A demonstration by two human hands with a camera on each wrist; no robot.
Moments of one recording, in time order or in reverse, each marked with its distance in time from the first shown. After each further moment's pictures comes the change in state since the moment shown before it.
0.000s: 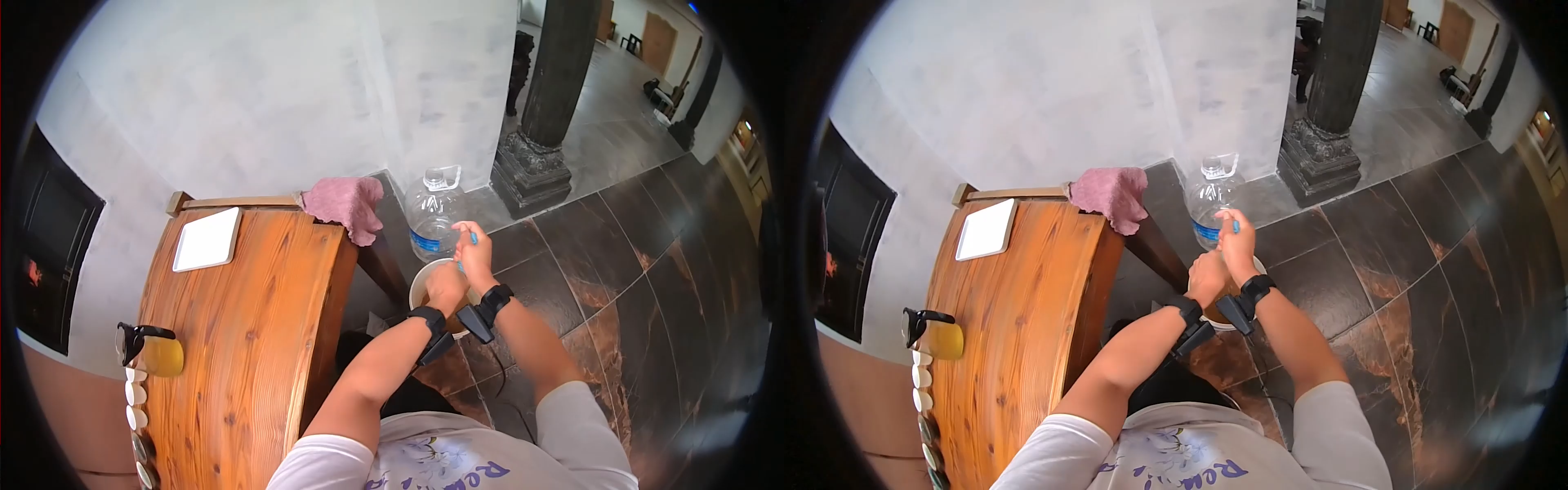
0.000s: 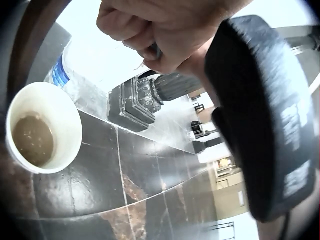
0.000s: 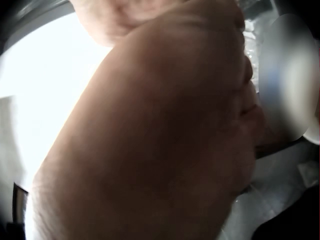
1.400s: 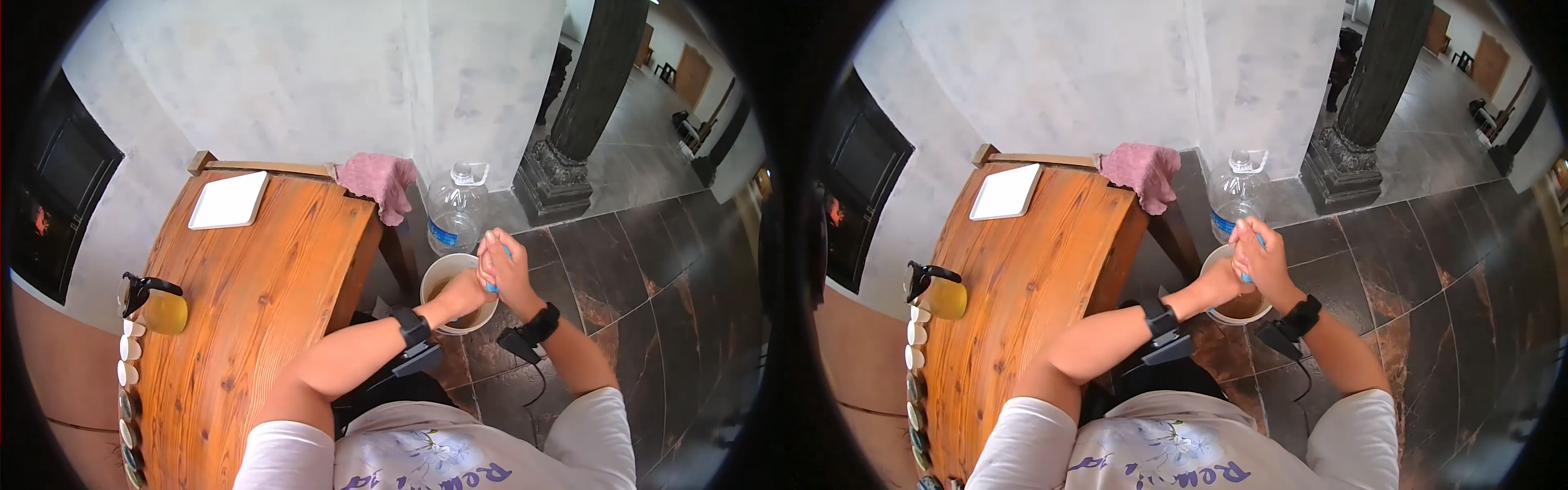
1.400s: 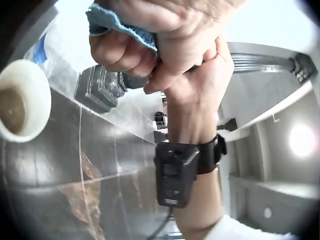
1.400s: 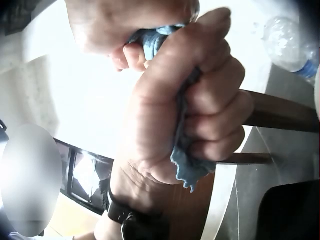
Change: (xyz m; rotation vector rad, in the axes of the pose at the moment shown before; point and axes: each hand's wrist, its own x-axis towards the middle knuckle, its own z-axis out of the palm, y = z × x) left_hand -0.045 -0.010 -0.025 -0.745 -0.364 0.279; right_hand -0.058 -0.071 -0.010 0.167 -0.530 -0.030
